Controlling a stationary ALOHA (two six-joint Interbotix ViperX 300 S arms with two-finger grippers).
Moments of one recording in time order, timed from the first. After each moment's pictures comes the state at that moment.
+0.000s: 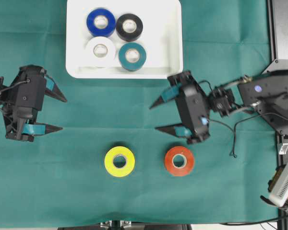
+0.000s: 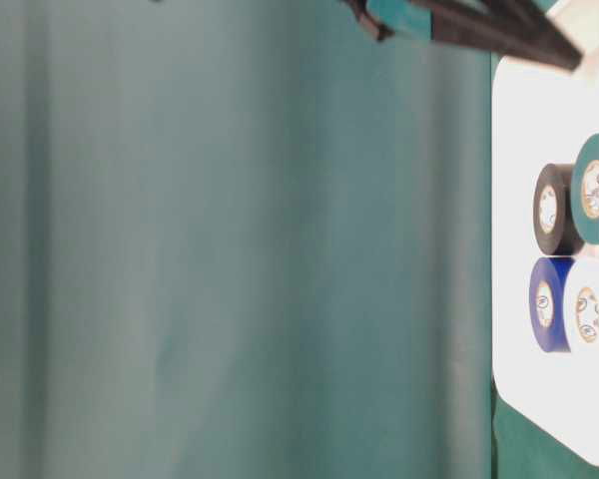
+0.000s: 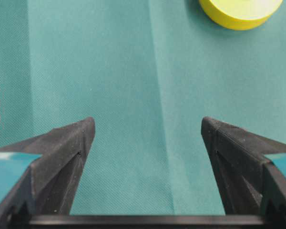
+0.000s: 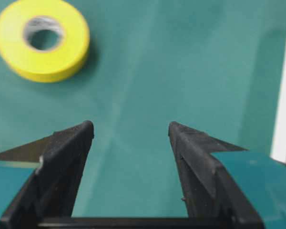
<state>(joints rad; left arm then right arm) -0.17 -0.29 0.97 -0.03 0.04 -0.04 0.18 -0.21 0.92 -0.40 -0.10 0.37</state>
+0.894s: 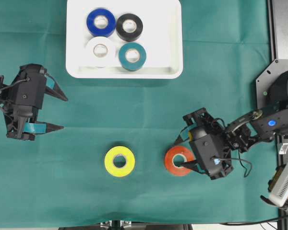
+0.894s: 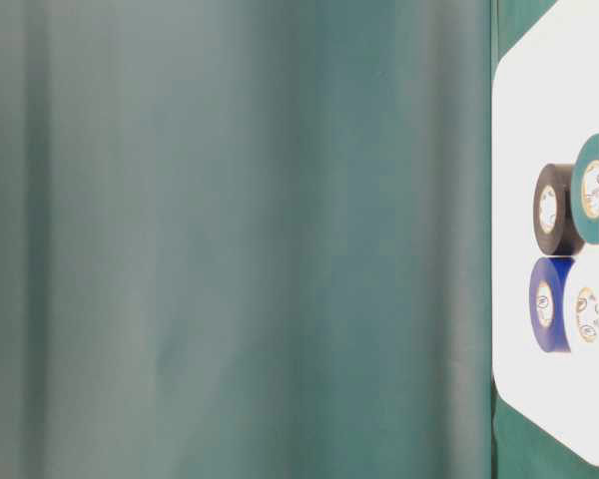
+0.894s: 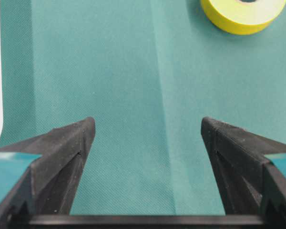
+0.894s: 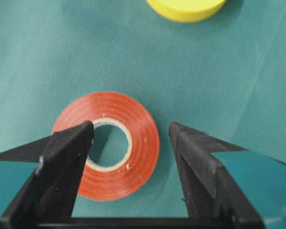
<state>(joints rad) -0.16 -0.29 0.97 -0.03 0.03 -0.04 0.45 -0.17 0.94 -0.40 0.06 0.58</state>
